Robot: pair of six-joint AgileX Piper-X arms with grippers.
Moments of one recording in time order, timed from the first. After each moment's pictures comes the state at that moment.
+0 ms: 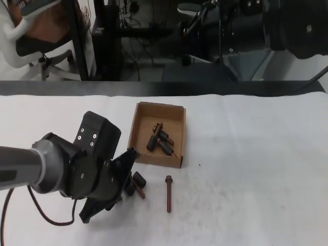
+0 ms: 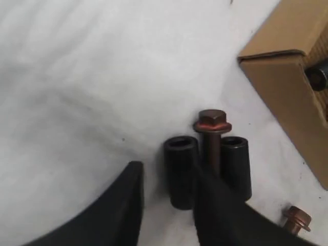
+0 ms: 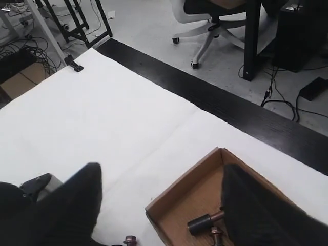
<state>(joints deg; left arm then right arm) -26.5 93.2 -40.7 11.6 0.8 -64.7 29.2 87.6 -74.5 19.8 -17.6 3.0</state>
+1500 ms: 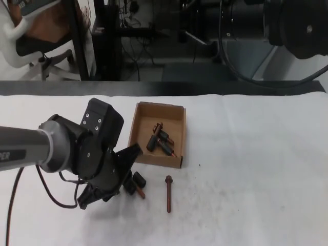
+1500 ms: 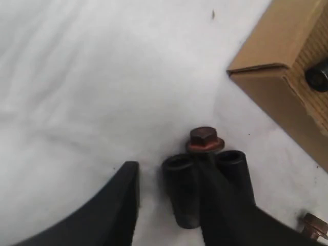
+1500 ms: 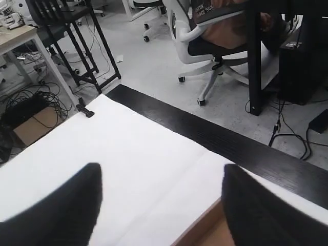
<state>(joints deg) -25.9 95.8 -46.6 18.8 0.0 -56.5 29.2 87.6 -74.5 11.1 -17.7 8.6</state>
